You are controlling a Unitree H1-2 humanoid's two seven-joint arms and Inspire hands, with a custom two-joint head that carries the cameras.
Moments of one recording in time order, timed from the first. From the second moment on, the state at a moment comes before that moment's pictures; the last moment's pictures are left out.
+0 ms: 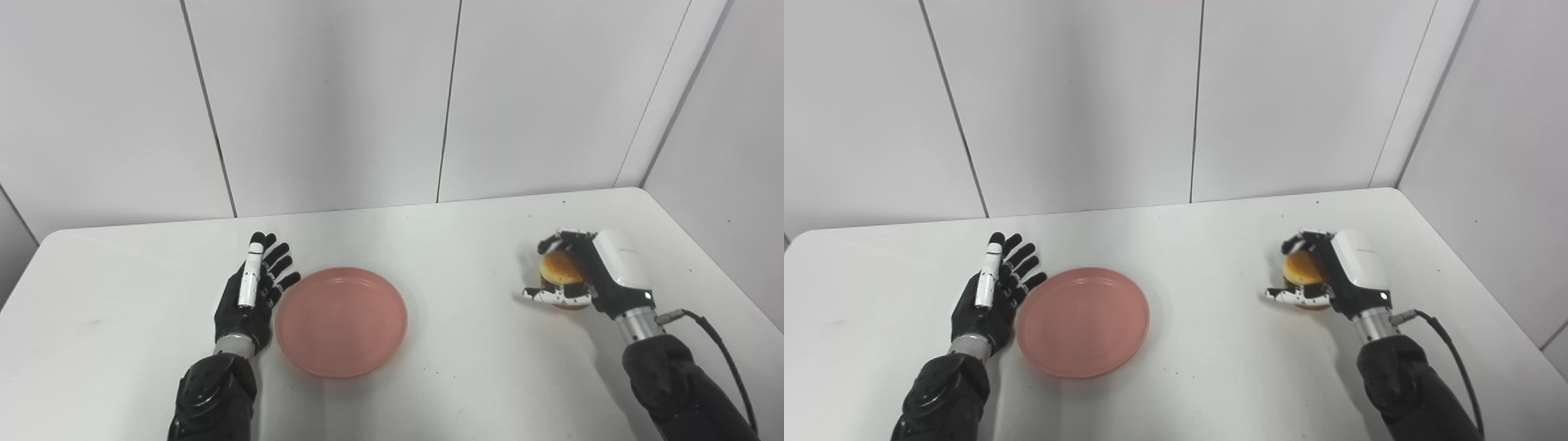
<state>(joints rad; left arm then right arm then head) -0.50 -0.12 0.10 0.30 -0.19 0.28 0.00 -0.31 -0.54 0.03 0.17 -0.59 -0.23 -0.23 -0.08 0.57</state>
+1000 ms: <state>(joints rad) -0.51 -0.16 0.06 0.34 -0.15 0.23 0.03 -0.49 -0.15 0.23 -0.01 -0.70 -0.14 -0.04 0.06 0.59</state>
